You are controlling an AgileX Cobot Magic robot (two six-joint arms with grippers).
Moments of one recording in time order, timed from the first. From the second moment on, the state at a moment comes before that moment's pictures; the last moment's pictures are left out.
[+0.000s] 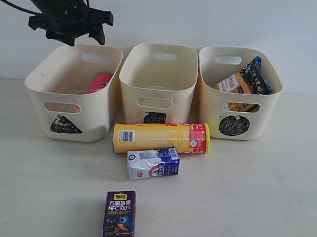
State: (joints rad) left arm -0.25 2.15 -2.08 -0.02 0.86 -0.20; right arm 0.10 0.01 0.00 0.18 0.33 -0.16
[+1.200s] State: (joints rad) left arm -0.34 1.11 -1.17 -0.23 0.79 -0.03; right arm 0.10 0.01 0.00 0.18 0.33 -0.15
